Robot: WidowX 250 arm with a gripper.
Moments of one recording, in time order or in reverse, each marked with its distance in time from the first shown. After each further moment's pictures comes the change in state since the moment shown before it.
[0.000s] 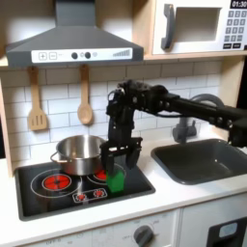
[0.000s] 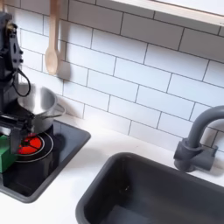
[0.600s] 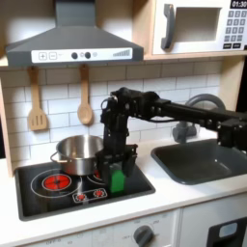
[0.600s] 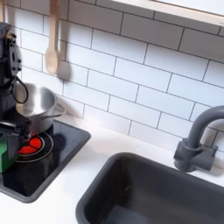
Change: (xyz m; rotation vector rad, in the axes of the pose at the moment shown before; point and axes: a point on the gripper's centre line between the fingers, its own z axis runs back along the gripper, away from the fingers) arm 0.004 0.005 -0.019 -0.006 0.048 -0.006
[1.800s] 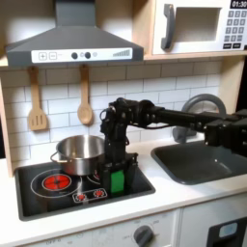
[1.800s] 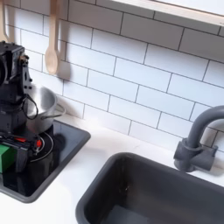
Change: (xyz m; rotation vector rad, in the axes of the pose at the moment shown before) arm 0.008 -0.010 -0.027 -0.007 0.049 -0.067
